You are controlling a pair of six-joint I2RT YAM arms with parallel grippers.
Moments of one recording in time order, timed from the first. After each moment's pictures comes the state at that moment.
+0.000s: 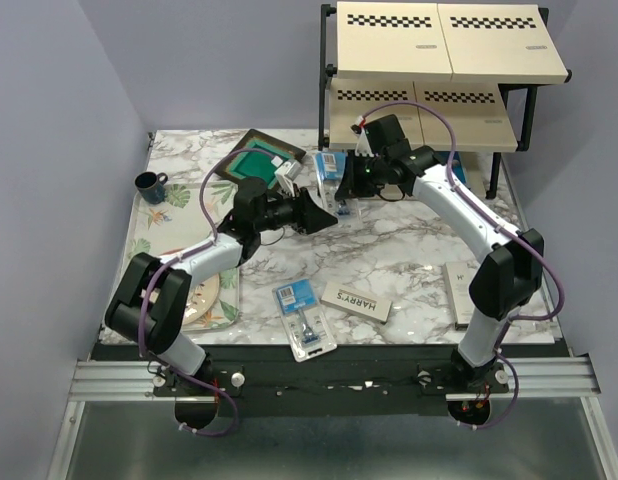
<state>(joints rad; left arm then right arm) -0.46 1.55 0.85 0.55 0.71 -0.59 0.52 1.80 1.72 -0.73 -0.24 0.39</state>
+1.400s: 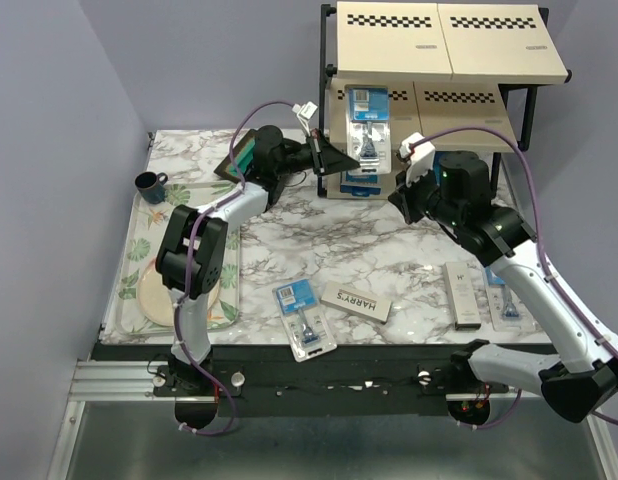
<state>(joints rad) -0.42 1.99 1.44 0.74 0.92 -1.06 0.52 1.13 1.28 -0.58 -0.09 -0.14</state>
